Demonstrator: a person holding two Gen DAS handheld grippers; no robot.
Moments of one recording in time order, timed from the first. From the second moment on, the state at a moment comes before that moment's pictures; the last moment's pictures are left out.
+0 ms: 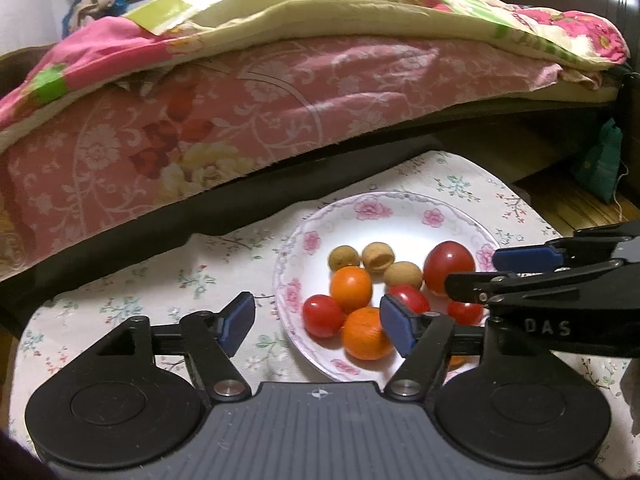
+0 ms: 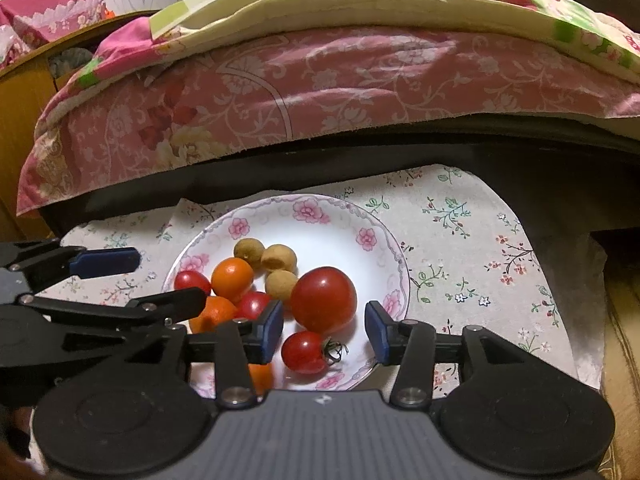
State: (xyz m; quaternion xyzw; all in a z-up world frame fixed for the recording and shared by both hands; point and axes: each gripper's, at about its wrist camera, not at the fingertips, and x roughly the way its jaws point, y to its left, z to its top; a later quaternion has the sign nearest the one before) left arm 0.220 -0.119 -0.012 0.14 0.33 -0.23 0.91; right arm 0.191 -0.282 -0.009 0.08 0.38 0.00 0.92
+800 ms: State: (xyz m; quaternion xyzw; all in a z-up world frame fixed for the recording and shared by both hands) left arm 0.125 -0.083 0.029 0.15 0.29 -0.15 0.93; right arm 0.087 -0.258 0.044 0.10 0.35 0.00 0.93
